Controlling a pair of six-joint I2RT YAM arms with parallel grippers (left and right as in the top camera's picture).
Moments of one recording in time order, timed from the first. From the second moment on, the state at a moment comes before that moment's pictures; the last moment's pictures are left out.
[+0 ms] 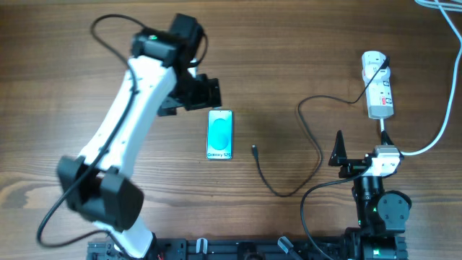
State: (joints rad) left arm -0.37 1.84 1.77 -1.44 0.09 -0.47; right arm -0.04 0.02 0.01 0.00 -0.02 -0.01
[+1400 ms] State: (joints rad) left arm -0.53 2.04 1.44 -0.96 -0.02 -0.56; right arm -0.04 0.02 0.01 0.00 -0.02 -0.01
